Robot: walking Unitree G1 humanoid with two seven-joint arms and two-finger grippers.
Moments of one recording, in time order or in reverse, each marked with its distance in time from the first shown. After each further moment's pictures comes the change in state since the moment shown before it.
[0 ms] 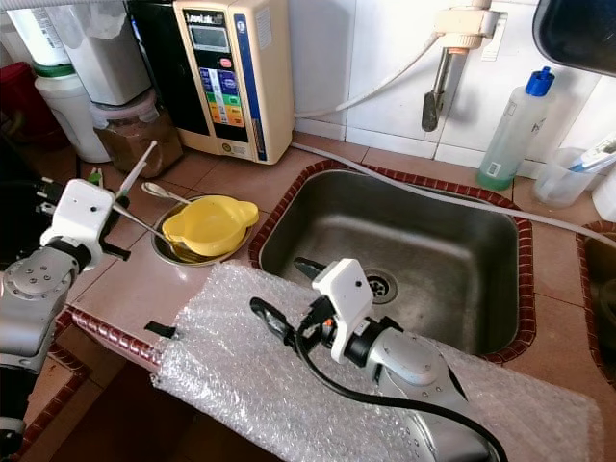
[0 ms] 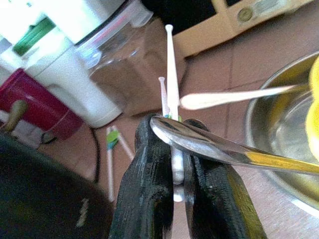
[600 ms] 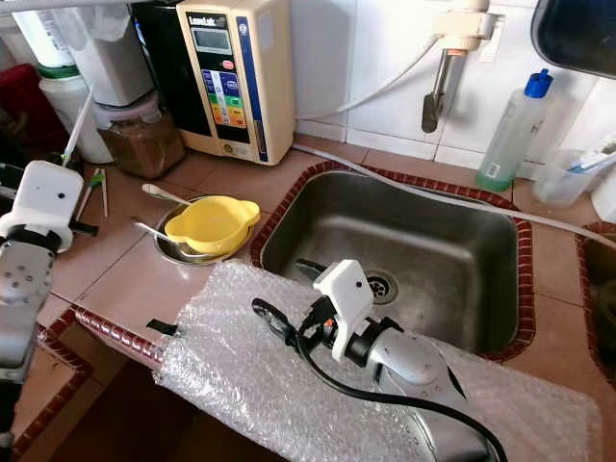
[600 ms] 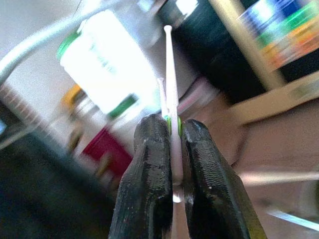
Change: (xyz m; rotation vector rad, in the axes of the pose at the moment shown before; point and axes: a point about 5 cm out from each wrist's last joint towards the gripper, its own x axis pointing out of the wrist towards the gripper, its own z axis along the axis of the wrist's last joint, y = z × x) left arm -0.017 -0.005 0.043 0.073 -0.274 0.209; right arm 0.002 -0.003 -0.002 0.001 0.002 -0.003
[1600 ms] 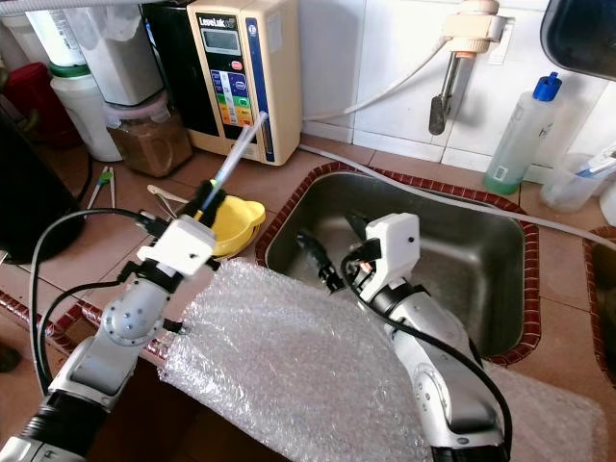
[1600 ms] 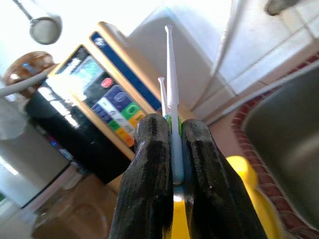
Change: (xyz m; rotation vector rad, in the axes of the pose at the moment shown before) left arm -0.022 -0.108 0.020 -0.040 -0.321 -0.332; right arm -0.003 -0.051 0.029 0.162 -0.211 -0.319
